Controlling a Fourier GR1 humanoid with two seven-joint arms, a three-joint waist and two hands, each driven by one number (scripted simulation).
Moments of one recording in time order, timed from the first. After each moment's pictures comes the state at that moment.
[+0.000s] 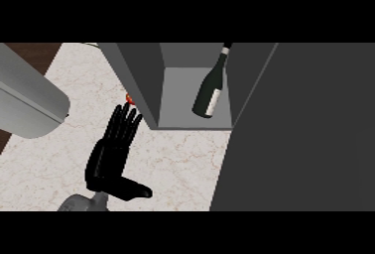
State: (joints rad) left arm -0.09 0.22 -0.36 -1.41 0.63 -0.03 -0.44; right arm 0.34 -0.79 0.67 -2.51 -0.01 -0.47 -0.01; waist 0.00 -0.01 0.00
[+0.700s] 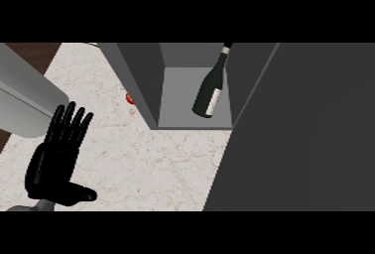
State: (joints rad) left arm 0.00 0.41 -0.18 -1.49 0.72 -0.16 -0.44; right arm 0.30 -0.87 0.80 -2.51 -0.01 -0.29 -0.01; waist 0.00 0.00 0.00
